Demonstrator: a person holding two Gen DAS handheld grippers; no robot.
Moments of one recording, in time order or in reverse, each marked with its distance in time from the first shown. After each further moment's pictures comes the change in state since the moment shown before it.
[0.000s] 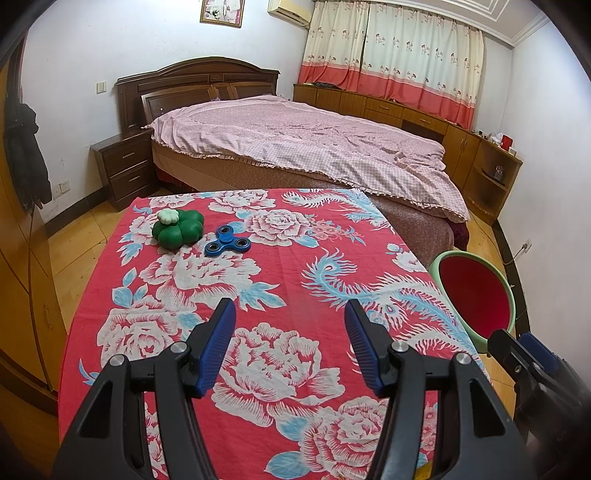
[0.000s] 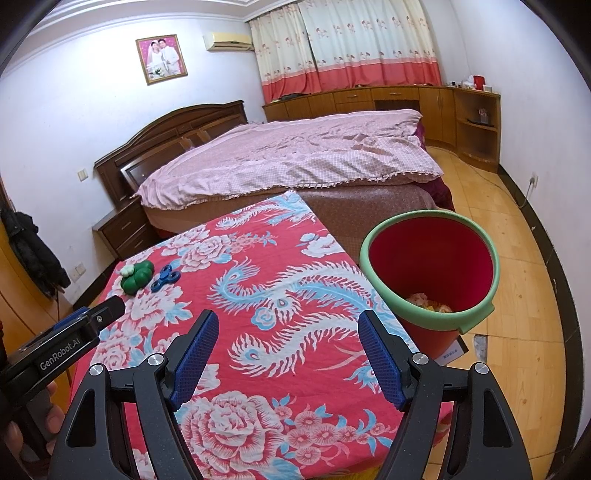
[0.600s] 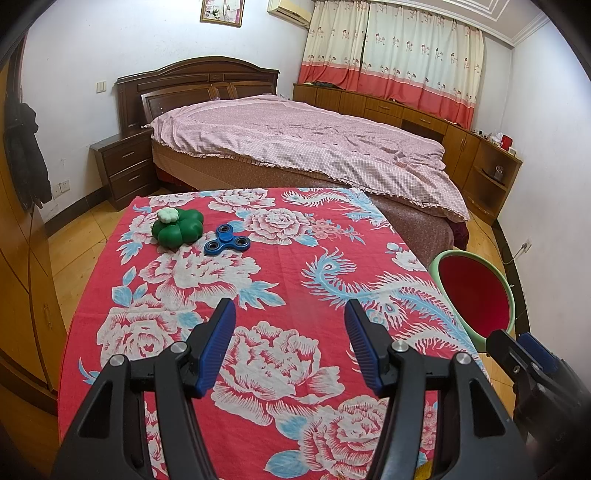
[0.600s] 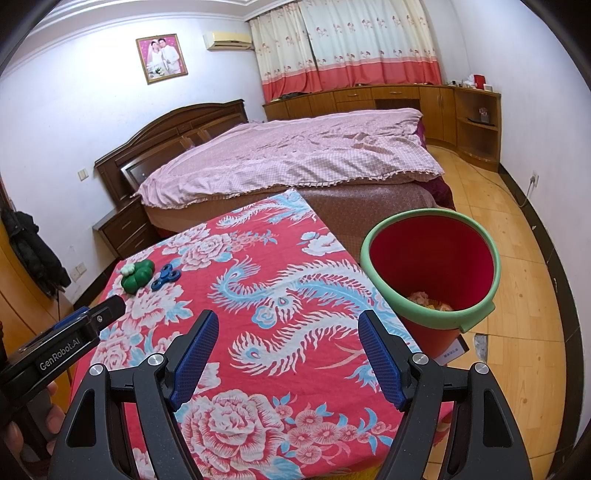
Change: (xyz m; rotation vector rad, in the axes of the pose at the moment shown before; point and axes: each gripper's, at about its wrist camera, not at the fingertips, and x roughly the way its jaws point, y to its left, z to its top) left arm 0.000 0.000 0.000 -0.001 0.002 0.000; right arm 0.000 0.000 0.001 0.002 0.001 0.000
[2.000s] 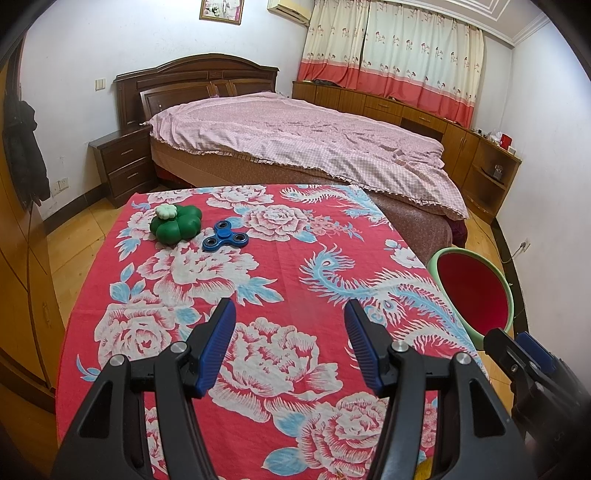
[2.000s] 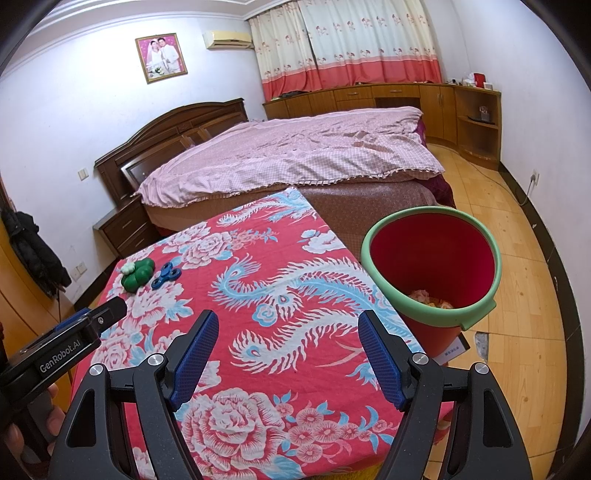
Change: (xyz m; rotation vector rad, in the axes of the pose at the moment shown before) left arm 0.000 0.000 -0.001 0.000 0.002 -0.001; right arm -0.001 0.004 -0.004 0.002 0.004 0.003
